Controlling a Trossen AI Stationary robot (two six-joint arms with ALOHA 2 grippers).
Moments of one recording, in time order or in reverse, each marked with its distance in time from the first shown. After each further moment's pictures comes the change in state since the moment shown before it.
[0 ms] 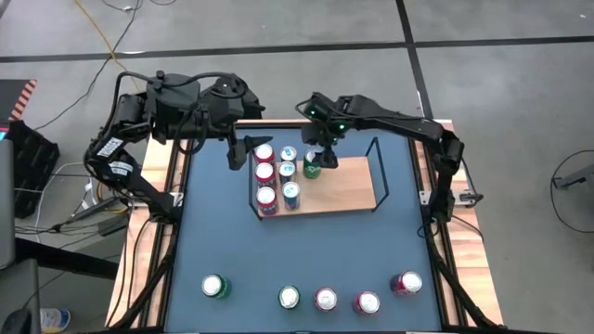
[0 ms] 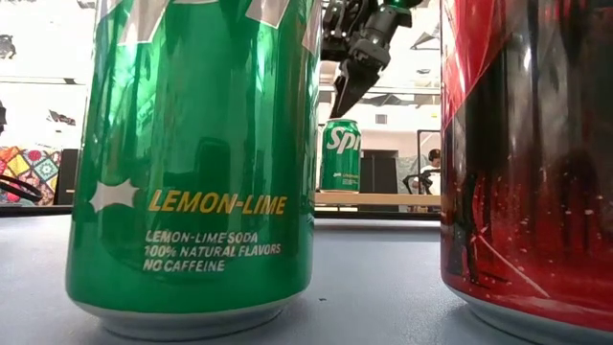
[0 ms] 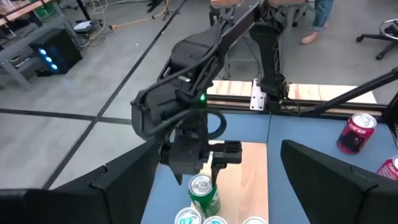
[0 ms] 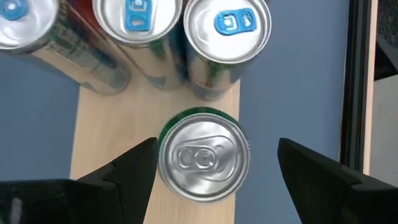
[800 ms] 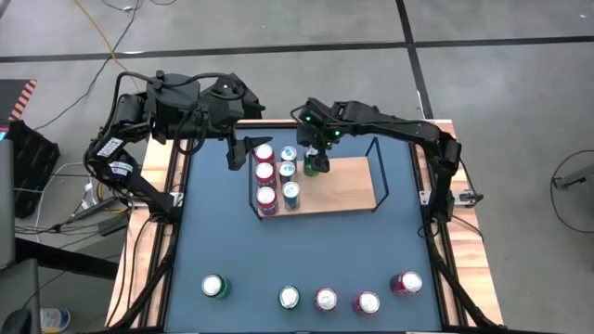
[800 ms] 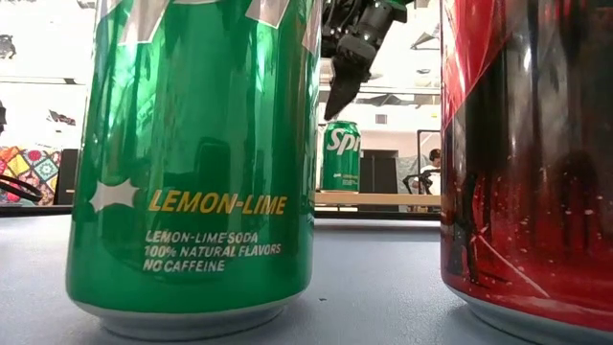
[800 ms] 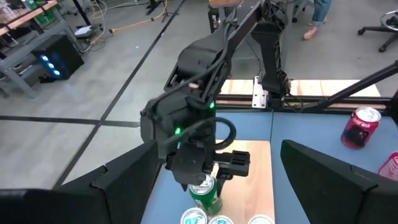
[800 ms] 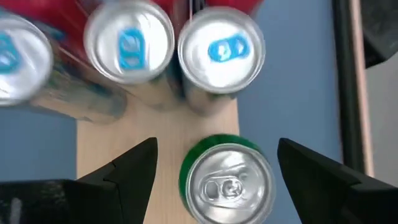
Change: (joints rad) left arm 0.000 0.000 0.000 -0.002 0.000 0.040; right arm 0.038 0.015 0.002 0.052 0.072 0.158
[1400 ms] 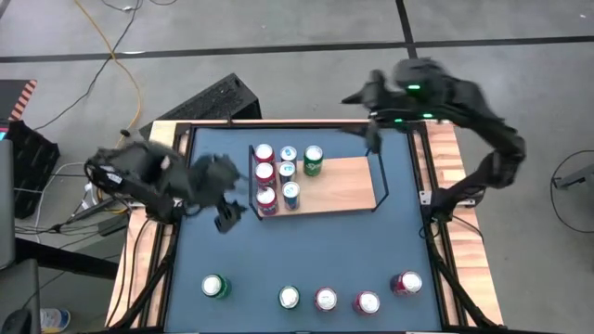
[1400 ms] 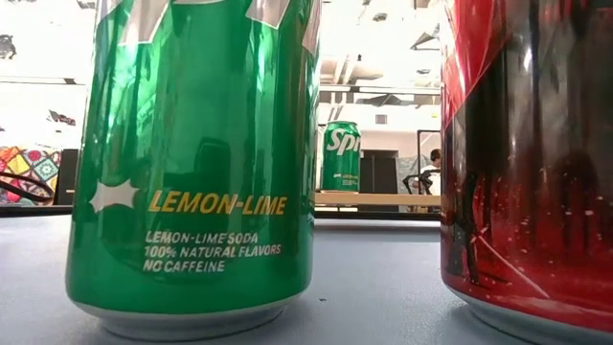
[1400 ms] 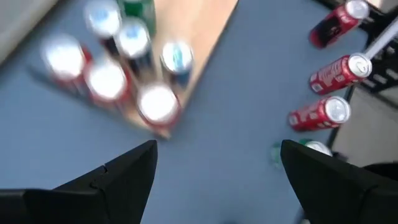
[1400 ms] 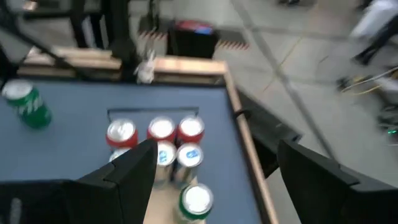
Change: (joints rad) left arm -0.391 0.000 -0.170 -0.468 -0.055 -0.902; right arm 0.075 -0.436 0.216 -0.063 0.088 0.097
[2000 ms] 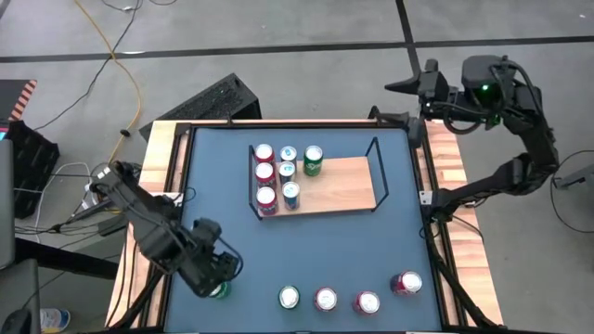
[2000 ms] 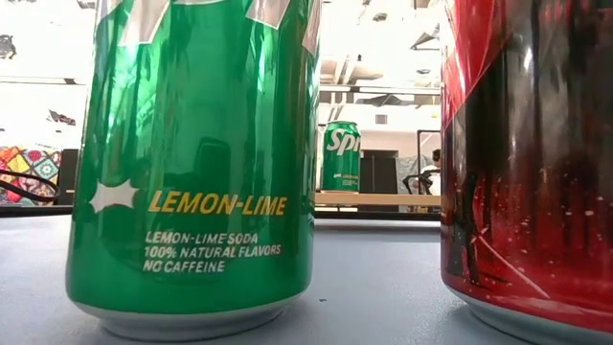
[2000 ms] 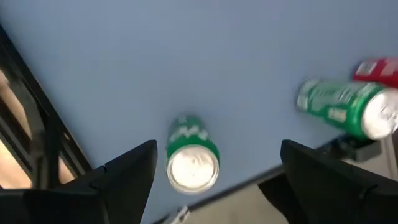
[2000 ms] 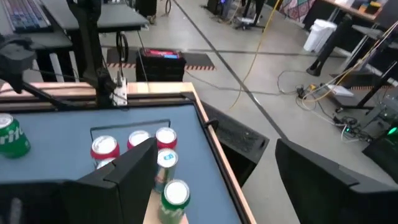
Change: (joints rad) left arm -0.370 0.000 -0.494 0.096 0.172 -1.123; right arm 0.017 -0.209 0.000 -0.049 0.148 0.069
